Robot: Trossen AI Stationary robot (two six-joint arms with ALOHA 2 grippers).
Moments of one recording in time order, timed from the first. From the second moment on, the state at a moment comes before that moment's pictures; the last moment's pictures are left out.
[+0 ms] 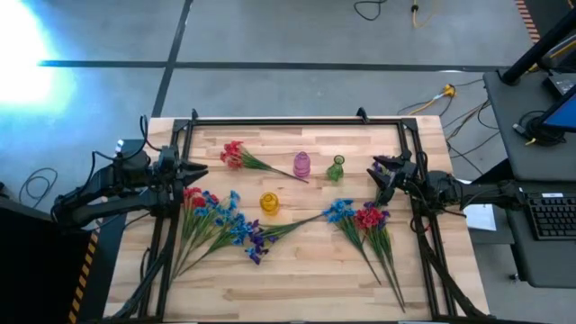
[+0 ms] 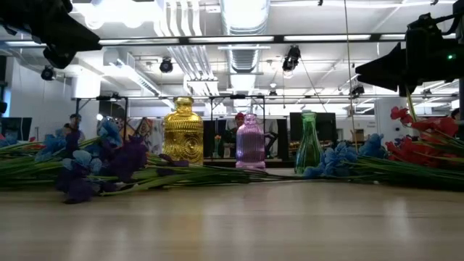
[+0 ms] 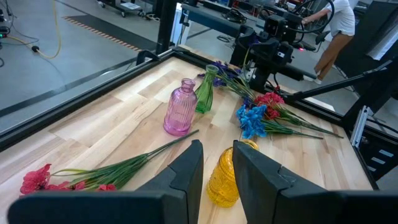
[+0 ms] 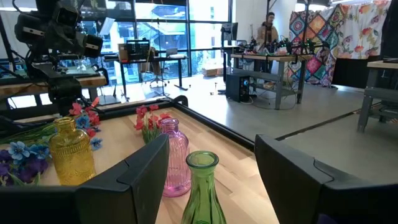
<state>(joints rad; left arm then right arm) 0.28 0.16 0.54 -0.64 0.01 -0.29 0.01 0.04 0.01 0.08 0.52 -0.01</state>
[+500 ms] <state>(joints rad) 0.27 0.16 0.46 -0.19 0.08 -0.58 0.01 0.04 0.01 0.19 0.52 0.29</state>
